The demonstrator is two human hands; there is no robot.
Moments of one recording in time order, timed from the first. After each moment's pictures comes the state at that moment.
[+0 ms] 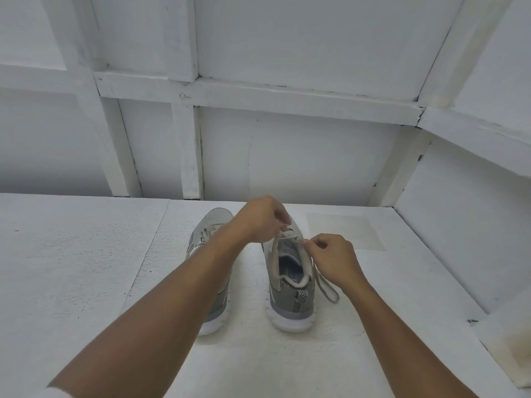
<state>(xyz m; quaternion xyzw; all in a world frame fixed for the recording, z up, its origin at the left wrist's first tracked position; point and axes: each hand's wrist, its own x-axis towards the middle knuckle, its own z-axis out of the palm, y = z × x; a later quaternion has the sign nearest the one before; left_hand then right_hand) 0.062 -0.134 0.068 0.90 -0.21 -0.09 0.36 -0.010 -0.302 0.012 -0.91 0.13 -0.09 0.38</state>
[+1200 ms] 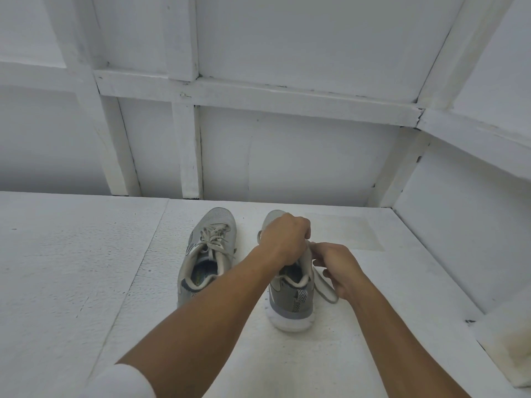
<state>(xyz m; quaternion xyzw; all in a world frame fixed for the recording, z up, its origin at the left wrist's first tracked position) 0.052 -0.186 0.021 0.94 -0.26 -0.01 0.23 -0.007 -0.307 0.000 -0.76 0.24 0.01 0.60</state>
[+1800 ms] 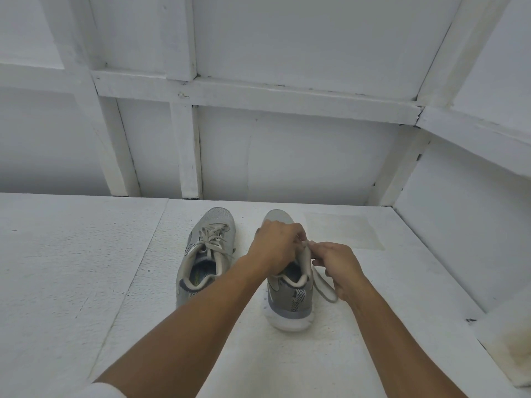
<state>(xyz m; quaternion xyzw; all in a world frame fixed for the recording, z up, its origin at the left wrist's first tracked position) 0.057 -0.173 -0.005 0.92 -0.27 0.02 0.28 -0.015 -0.305 0.006 -0.77 0.22 -0.03 0.60</state>
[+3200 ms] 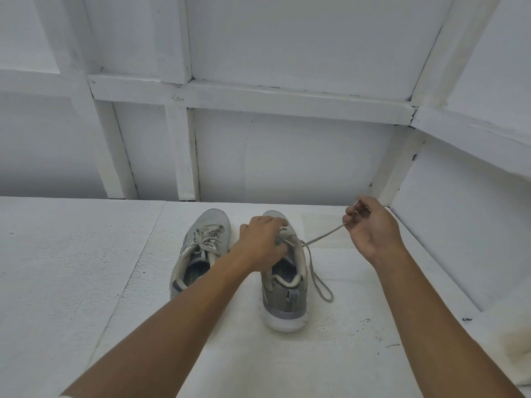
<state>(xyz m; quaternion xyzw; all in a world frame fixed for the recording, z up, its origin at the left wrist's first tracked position) 0.044 -0.152 0.021 0.94 -0.25 -0.02 0.24 0.010 -0.365 0.056 -0.44 0.16 -0.17 0.87</state>
